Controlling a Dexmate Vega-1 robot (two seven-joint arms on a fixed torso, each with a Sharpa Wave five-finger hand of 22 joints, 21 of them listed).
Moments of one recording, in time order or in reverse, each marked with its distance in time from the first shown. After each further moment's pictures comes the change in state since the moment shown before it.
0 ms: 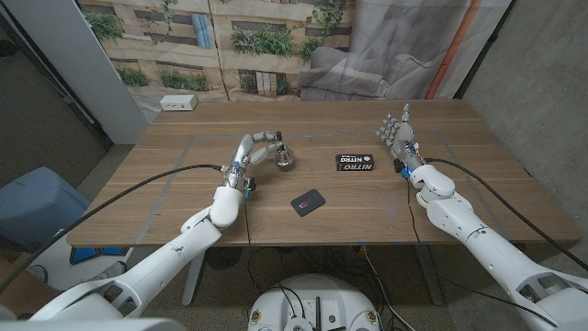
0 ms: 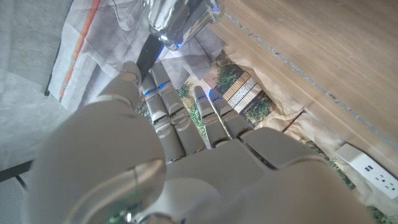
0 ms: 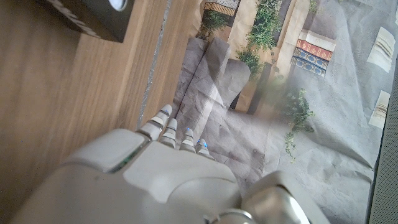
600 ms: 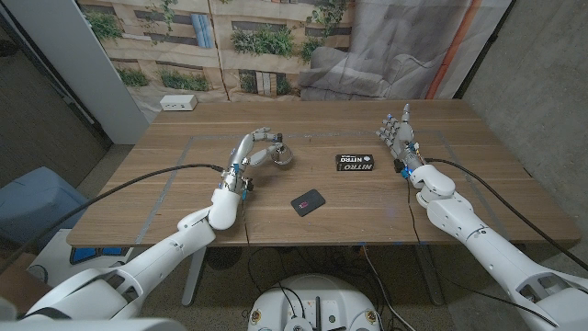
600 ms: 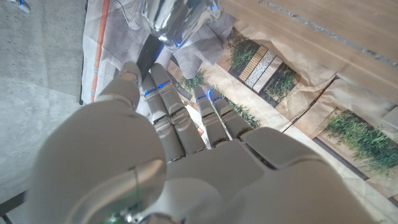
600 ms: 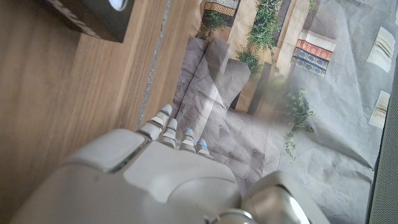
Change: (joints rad) left arm -0.066 0.008 0.048 0.123 0.221 -0.108 0.202; left_hand 0.003 0.002 -0.002 -0.002 -0.001 -0.002 0.002 0.002 0.000 0.000 0.000 0.000 0.000 0.007 0.000 0.000 0.000 0.000 0.000 0.000 0.000; right arm 0.000 0.000 0.000 0.000 0.000 0.000 0.000; right_hand 0.000 0.000 0.000 0.000 0.000 0.000 0.000 0.000 0.000 0.000 0.000 0.000 0.000 0.000 0.000 0.000 0.000 0.000 0.000 0.000 0.000
